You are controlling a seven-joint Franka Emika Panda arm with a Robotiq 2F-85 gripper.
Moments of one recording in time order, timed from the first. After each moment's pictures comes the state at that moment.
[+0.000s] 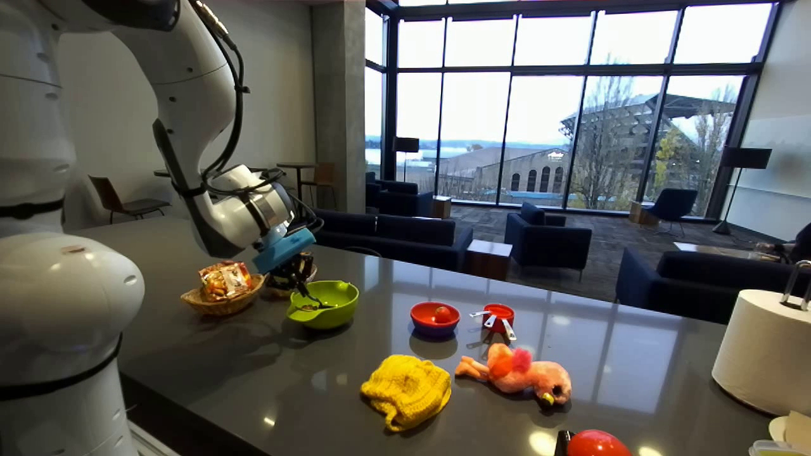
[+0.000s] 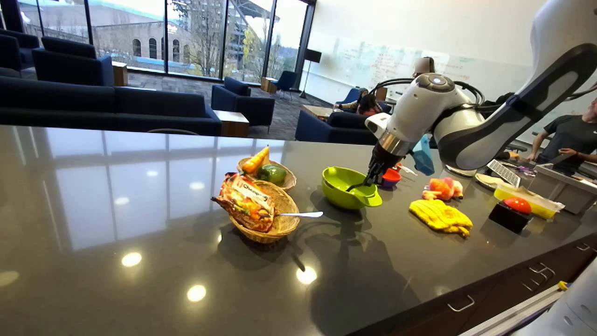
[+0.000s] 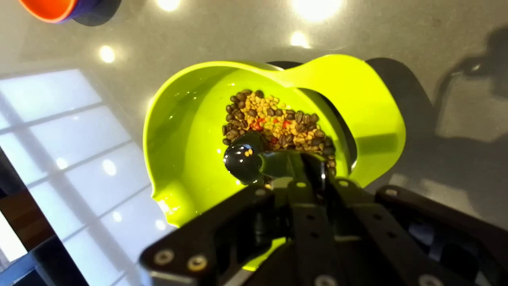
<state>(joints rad) 0.10 0.02 0.03 -2.59 -1.13 2.87 0.16</state>
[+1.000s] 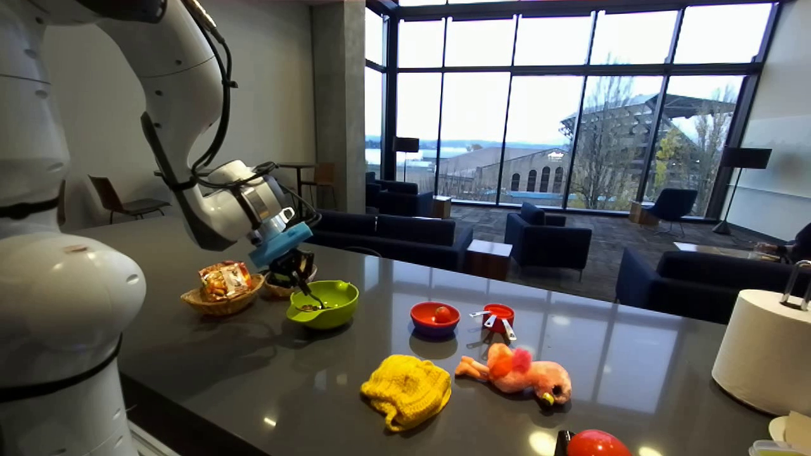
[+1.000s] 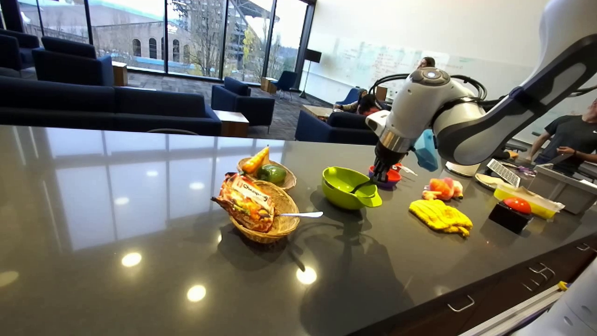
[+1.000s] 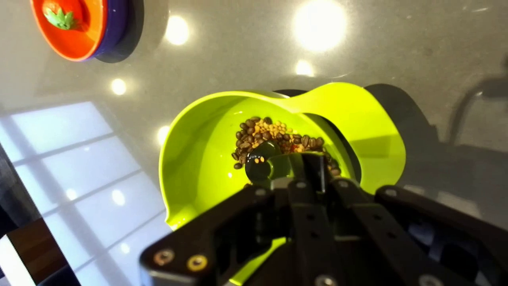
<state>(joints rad) 0.12 -0.02 0.05 -2.60 -1.04 2.74 0.13</state>
